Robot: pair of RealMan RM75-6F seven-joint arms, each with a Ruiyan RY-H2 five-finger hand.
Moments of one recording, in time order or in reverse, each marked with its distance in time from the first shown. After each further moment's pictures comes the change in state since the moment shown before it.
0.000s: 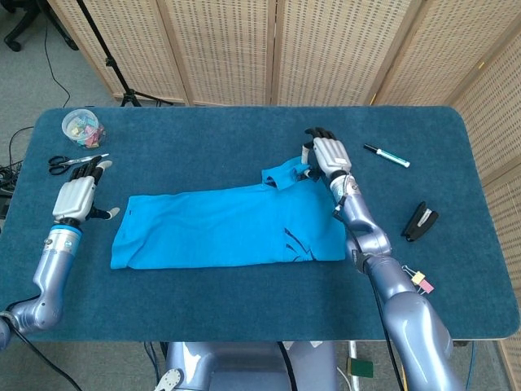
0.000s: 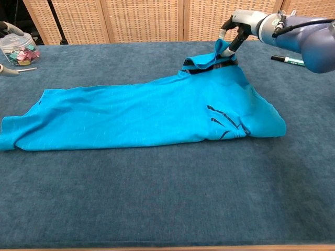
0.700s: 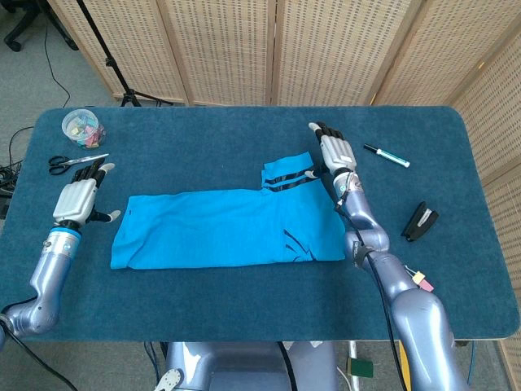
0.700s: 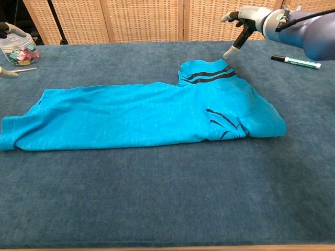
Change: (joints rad) left arm 0.014 0.027 0.027 -0.035 0.068 0.009 -0.035; right arm -0.033 0.063 0.111 -0.129 0.138 0.000 -0.221
